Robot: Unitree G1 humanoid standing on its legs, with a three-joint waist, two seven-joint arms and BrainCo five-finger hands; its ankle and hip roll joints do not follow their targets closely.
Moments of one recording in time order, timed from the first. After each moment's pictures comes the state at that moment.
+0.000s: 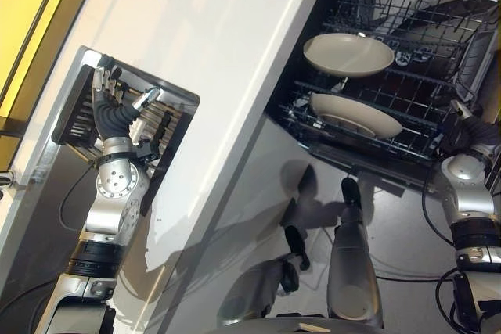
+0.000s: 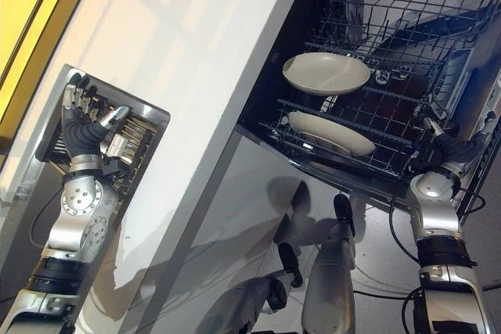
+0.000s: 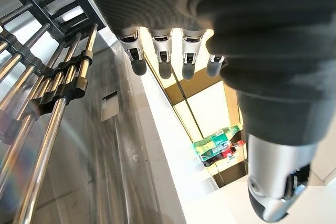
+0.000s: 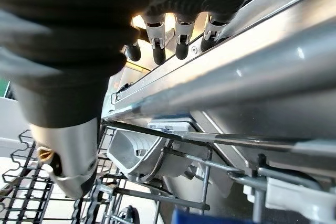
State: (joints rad) left arm -0.27 0.55 -0.04 0.03 -0.45 -0.21 0.45; right arm -0.41 -0.65 -0.12 0.50 0.31 -0.07 -0.65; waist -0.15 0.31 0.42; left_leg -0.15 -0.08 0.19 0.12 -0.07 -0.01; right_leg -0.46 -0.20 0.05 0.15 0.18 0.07
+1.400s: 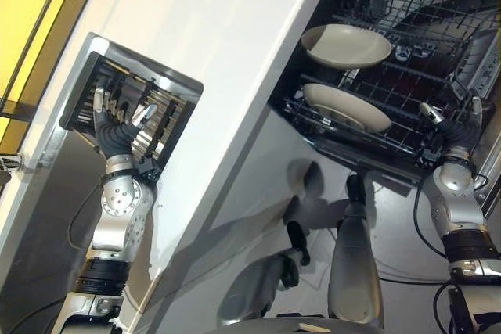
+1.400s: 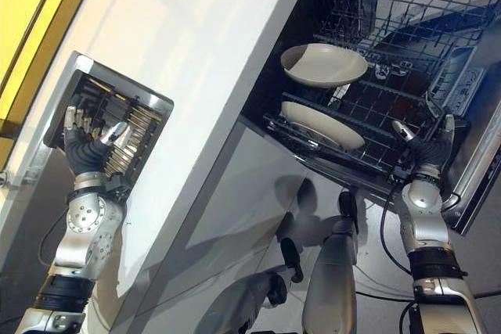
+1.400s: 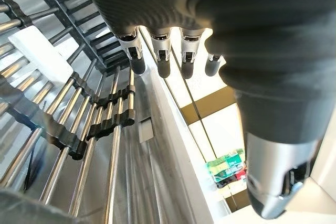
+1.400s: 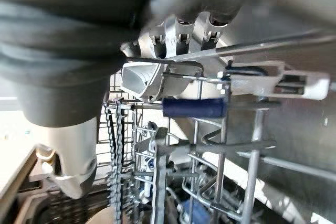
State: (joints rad) left arm -0.20 0.49 -0.02 0.01 -0.45 -0.25 0.47; right arm -0.35 -0.60 -0.08 0.45 0.47 -0.26 -0.33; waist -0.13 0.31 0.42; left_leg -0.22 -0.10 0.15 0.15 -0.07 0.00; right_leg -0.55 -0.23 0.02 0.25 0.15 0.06
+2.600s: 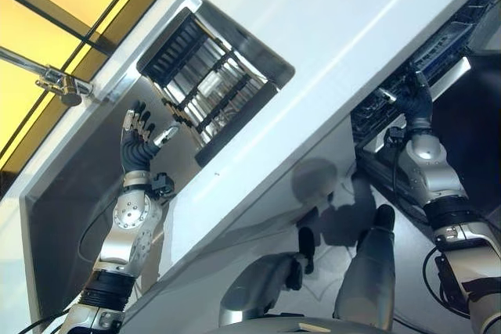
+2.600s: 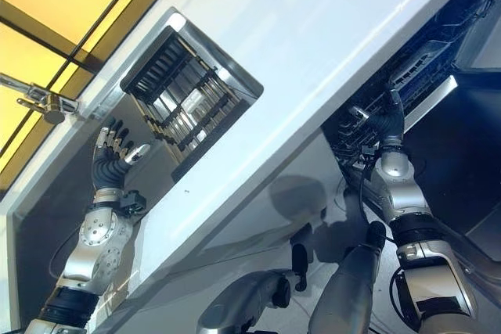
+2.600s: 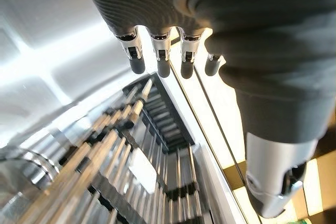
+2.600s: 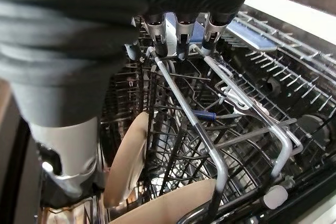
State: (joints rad) left arm -0.09 0.48 -0.10 0.02 -0.49 -0.23 0.37; right arm -0.61 -0.60 0.11 0.57 0.43 -0.08 -0.27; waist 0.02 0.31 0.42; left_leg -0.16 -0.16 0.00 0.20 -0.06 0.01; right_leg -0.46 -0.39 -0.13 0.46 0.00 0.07
